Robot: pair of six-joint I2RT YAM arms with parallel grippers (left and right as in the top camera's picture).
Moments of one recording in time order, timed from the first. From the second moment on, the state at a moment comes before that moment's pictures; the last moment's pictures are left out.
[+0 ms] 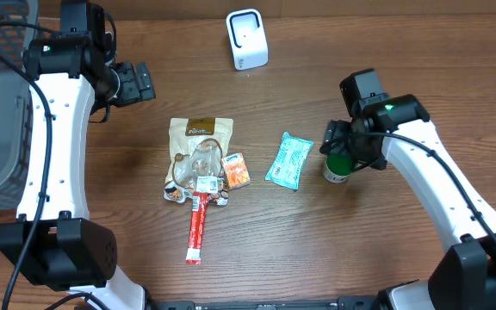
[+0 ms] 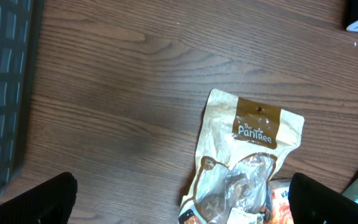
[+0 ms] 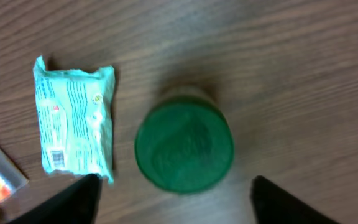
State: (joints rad) left arm 0.04 1.82 1.87 -1.28 0.00 -0.25; right arm 0.26 1.62 1.30 -1.07 0.06 0.54
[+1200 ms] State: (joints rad) left arm 0.04 1.82 1.87 -1.28 0.00 -0.25; right arm 0.26 1.63 1.12 -0.86 0.08 0.39
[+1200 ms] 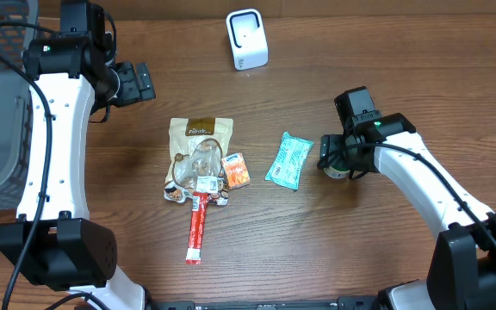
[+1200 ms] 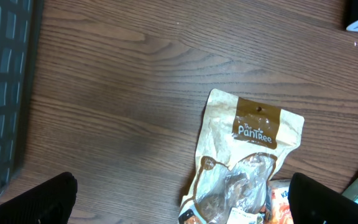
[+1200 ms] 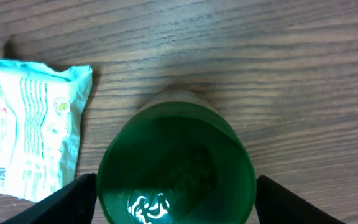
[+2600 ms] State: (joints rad) left arm 0.04 1.82 1.87 -1.28 0.00 -0.25; right arm 0.26 1.64 1.12 -0.80 0.06 0.53
